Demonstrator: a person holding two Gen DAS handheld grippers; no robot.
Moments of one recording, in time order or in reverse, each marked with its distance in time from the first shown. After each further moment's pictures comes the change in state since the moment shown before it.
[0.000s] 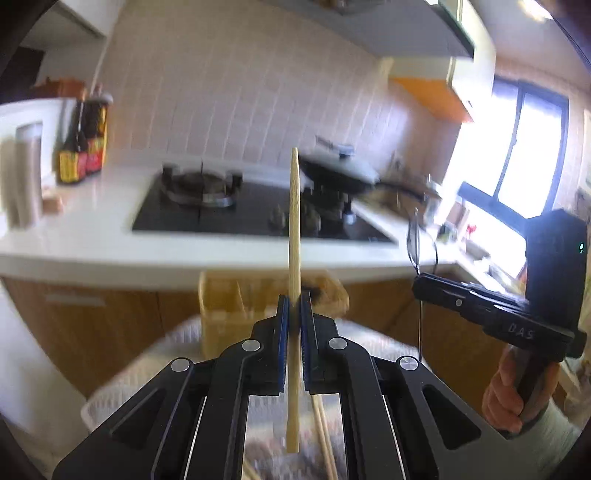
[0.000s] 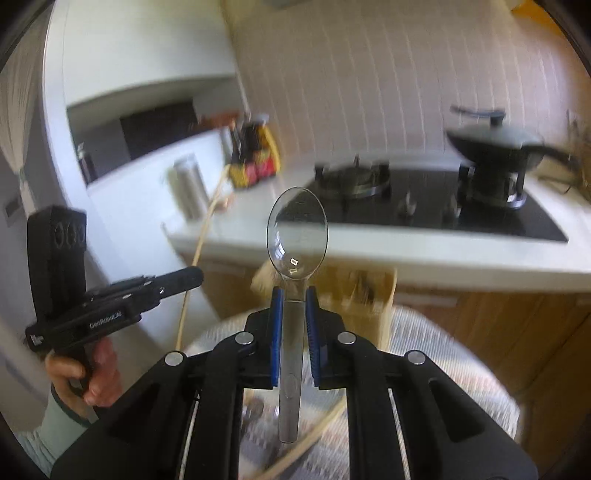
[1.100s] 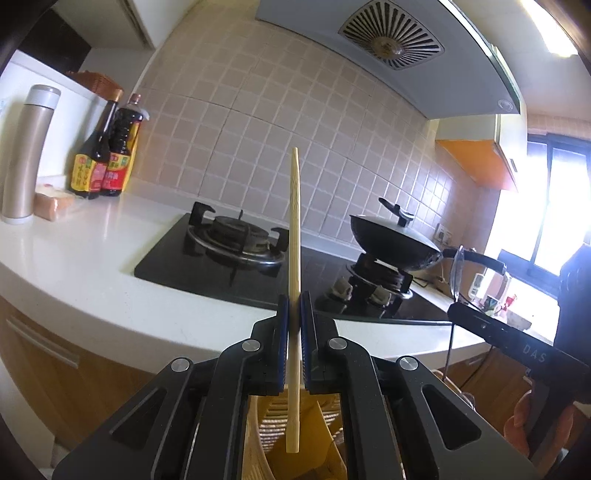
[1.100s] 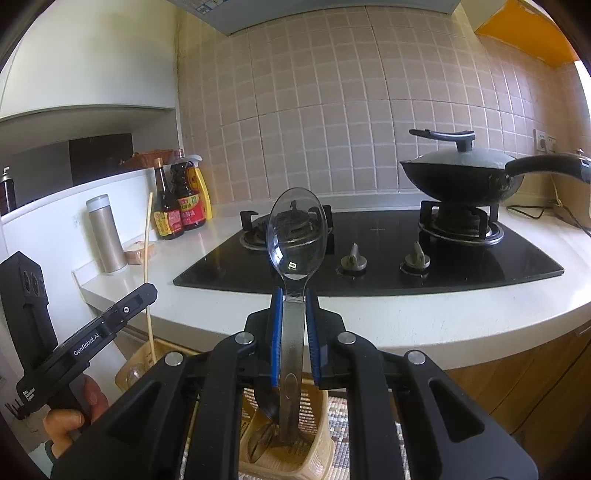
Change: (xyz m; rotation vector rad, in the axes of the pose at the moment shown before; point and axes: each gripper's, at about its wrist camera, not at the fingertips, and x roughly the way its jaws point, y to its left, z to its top) left arm 0.124 0.073 -0.008 -0.080 -0.281 0.096; right arm 0.114 -0.065 0.016 -0.006 -0.187 -0.207
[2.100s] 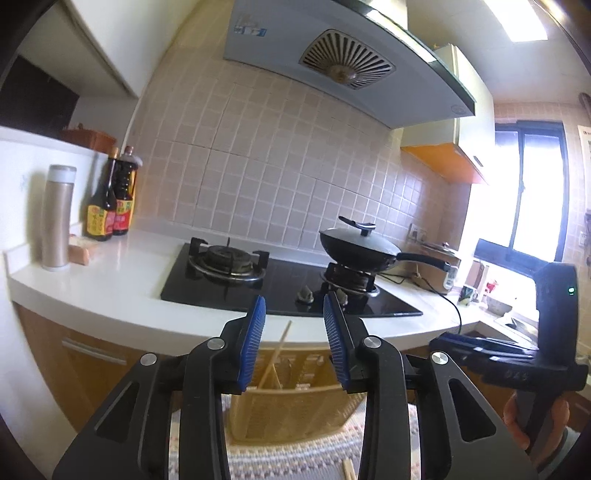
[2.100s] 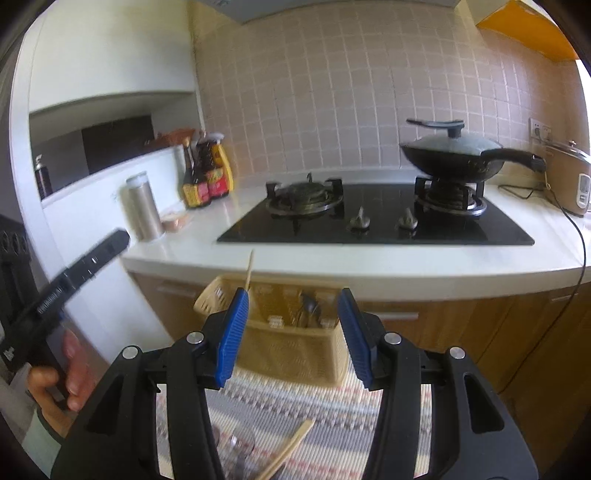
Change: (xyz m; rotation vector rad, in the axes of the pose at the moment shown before) left arm -0.145 -0.055 0.031 0.096 -0.016 -0.023; right arm -0.120 0.029 -0.009 0.001 0.157 0.032
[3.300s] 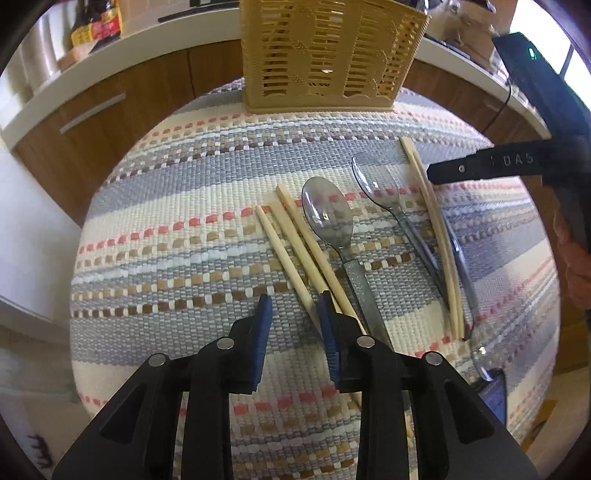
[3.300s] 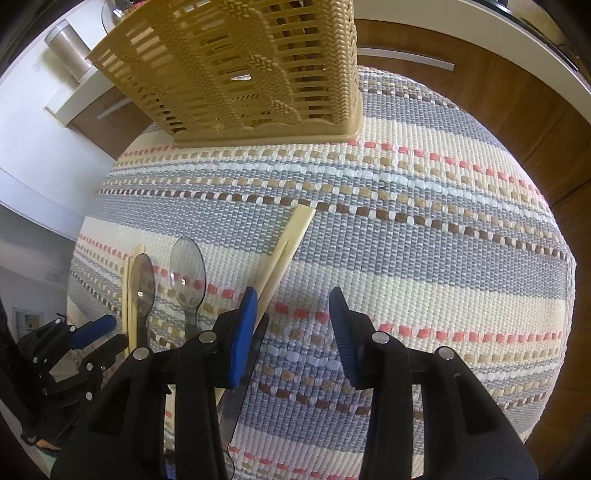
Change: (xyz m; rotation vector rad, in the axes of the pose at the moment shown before) left arm 0.009 0.010 -0.198 0.121 0.927 0.168; right arm 0.120 -0.008 -0.146 0.123 0.746 -0.059
